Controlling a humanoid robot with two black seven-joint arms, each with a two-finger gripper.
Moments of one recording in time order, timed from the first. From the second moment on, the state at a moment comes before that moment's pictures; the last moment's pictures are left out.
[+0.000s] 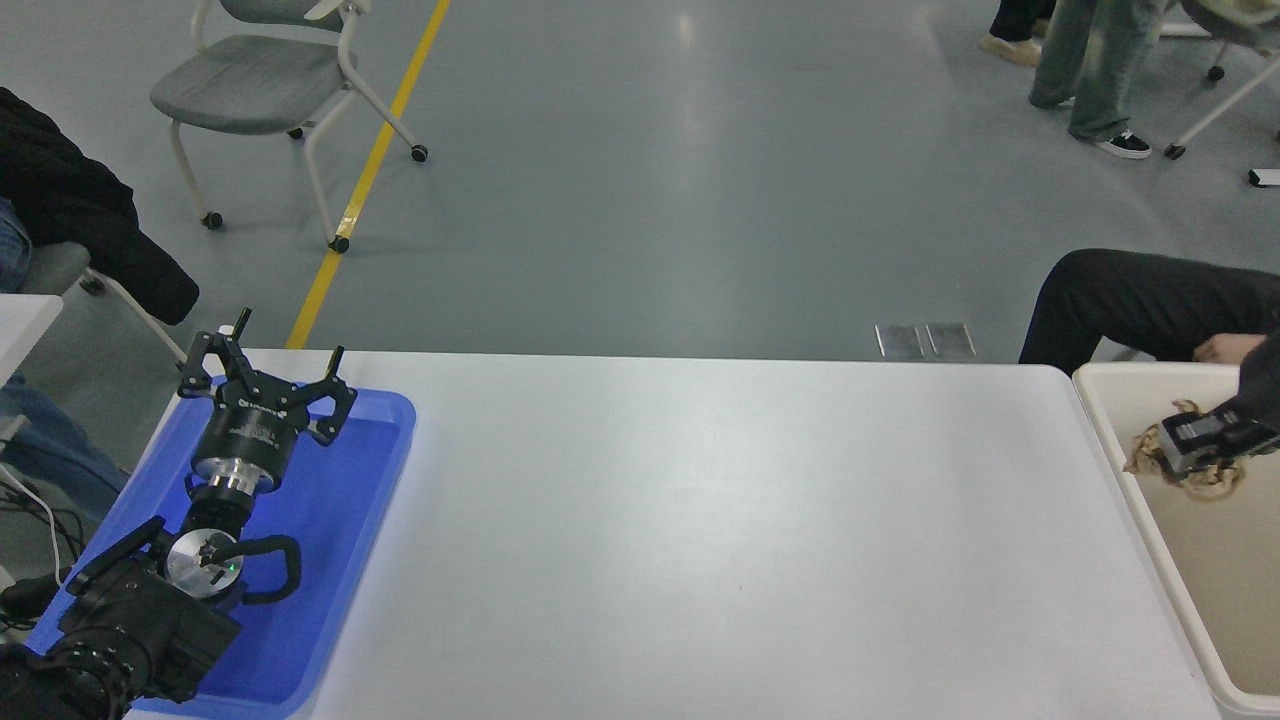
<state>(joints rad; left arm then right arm) -0.63 0.19 -0.89 -0.20 -0.21 -0.79 -0.32 2.25 -0.79 -1.32 1.48 -0.89 0.72 0.02</state>
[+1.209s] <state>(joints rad) -0.63 0.19 -0.89 -0.20 -0.21 -0.79 -0.33 1.29 -0.85 -0.83 0.57 -0.93 0.48 0.08</state>
